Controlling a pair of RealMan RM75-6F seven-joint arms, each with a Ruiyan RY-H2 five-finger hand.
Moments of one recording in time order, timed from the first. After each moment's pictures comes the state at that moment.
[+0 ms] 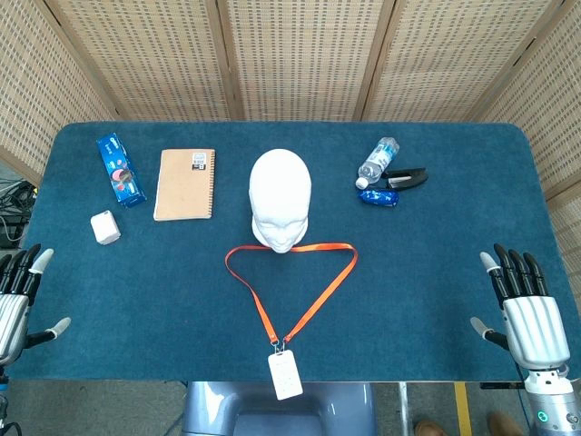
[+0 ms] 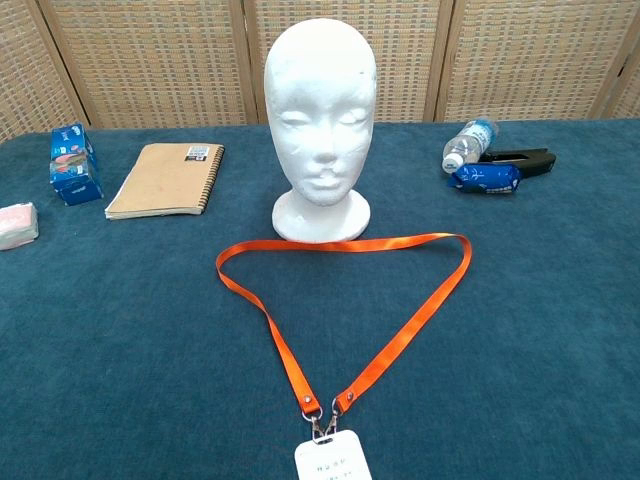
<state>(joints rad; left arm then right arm) -0.06 -1.05 -0.03 -1.80 1.54 1.54 0.18 0.08 -1.11 0.08 -1.74 -1.63 1.59 -0.23</state>
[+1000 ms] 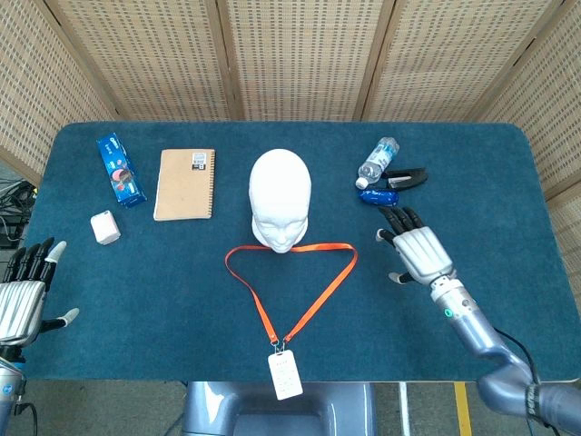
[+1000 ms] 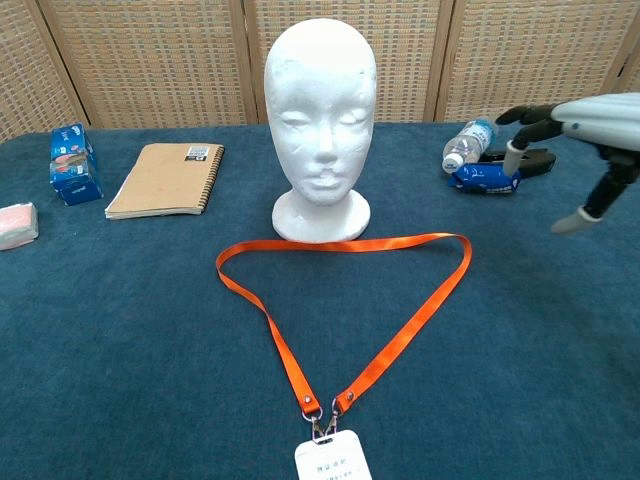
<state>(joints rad) -0.13 -1.13 -0.08 -1.73 1.39 1.40 0.26 0.60 -1.34 0.24 -1.48 -1.34 0.89 -0.22</state>
